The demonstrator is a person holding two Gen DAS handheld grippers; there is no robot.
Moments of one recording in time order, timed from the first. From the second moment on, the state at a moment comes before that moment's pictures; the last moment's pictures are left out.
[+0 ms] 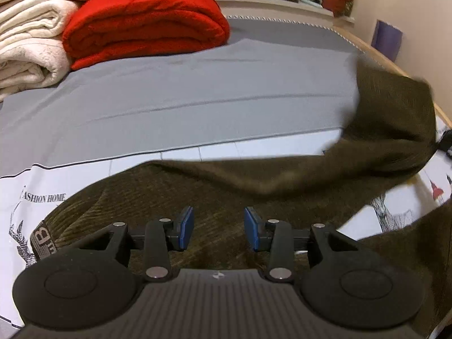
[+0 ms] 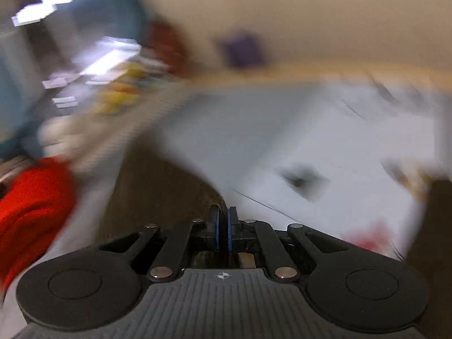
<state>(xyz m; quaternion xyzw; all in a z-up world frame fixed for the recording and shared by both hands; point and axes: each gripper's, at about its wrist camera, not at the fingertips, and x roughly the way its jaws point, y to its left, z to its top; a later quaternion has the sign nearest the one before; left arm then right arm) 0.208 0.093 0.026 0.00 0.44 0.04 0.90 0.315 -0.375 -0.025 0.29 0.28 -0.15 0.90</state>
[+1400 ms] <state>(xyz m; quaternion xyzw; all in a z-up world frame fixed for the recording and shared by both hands) 0.240 0.091 -0.053 0.08 0.59 -0.11 0.80 0.346 -0.511 -0.098 0.31 0.36 -0.31 0.82</state>
